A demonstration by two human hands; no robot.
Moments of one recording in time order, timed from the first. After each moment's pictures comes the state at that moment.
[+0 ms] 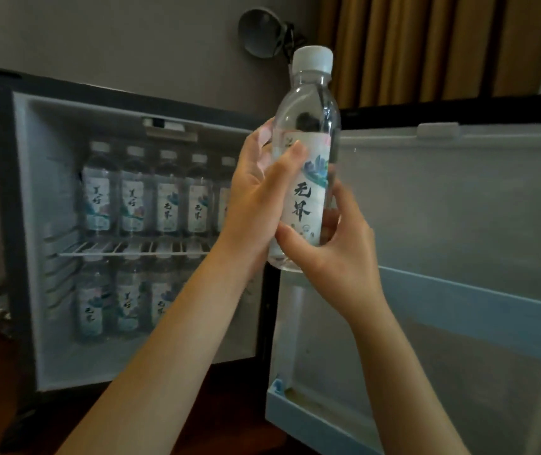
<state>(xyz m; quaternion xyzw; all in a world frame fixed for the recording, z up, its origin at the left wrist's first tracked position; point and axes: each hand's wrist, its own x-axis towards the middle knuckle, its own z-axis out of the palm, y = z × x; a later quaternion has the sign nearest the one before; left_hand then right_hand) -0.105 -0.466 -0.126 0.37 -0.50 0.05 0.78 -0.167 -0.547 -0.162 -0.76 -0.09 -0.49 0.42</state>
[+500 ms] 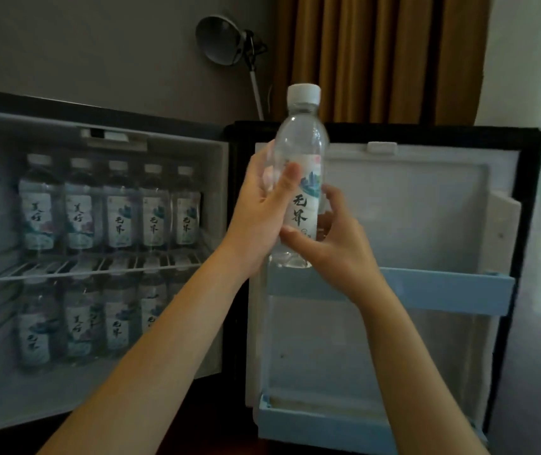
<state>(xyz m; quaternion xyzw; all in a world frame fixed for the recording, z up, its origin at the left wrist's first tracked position) -0.106 -0.528 -0.122 0.43 -0.53 0.04 0.73 -0.172 -0.623 -0.149 -0.79 -0.05 -0.45 0.41</state>
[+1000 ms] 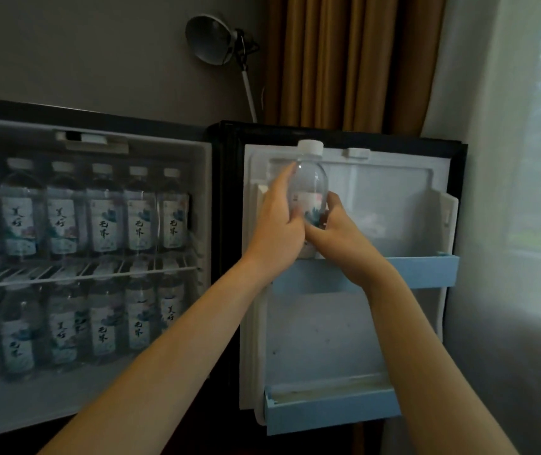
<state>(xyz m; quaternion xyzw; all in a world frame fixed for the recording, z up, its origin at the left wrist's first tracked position) -0.105 -0.583 -0.135 0.57 -0.49 0.12 0.64 -0.153 -0.688 -0.139 -0.81 -0.03 -0.37 0.46</state>
